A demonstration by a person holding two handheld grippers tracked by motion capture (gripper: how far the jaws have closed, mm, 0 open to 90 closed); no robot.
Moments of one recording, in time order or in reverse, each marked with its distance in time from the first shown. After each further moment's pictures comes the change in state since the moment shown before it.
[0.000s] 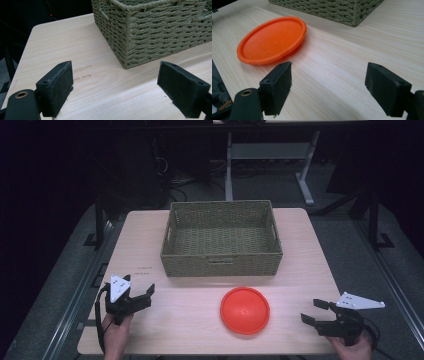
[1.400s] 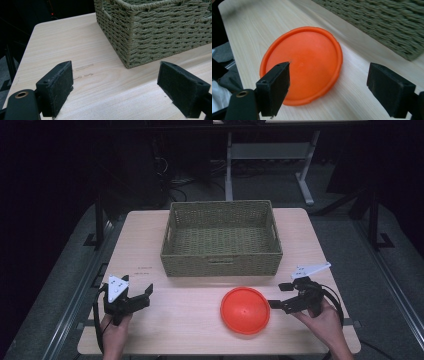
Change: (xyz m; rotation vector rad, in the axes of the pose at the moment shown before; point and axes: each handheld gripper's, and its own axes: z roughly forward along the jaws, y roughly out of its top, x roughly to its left) left arm 0.003 -0.001 -0.001 -0.005 0.001 -0.022; right arm 0.030 0.090 0.074 0.254 0.173 -0.057
